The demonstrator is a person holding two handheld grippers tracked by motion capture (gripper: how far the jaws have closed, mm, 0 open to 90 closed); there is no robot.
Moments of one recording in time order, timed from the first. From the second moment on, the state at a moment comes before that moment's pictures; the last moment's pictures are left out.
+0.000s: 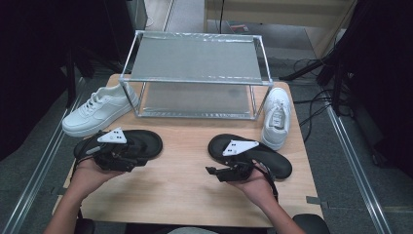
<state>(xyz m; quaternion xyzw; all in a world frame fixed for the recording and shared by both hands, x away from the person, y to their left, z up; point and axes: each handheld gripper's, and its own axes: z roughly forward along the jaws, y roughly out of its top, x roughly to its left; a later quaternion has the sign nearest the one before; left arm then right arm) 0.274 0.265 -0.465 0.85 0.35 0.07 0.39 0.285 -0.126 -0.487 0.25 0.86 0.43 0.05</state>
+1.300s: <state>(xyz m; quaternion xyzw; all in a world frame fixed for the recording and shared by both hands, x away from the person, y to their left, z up) 0.307 0.290 -0.505 0.86 0.37 0.07 0.34 0.281 -0.125 -0.490 0.25 0.87 0.42 0.05</state>
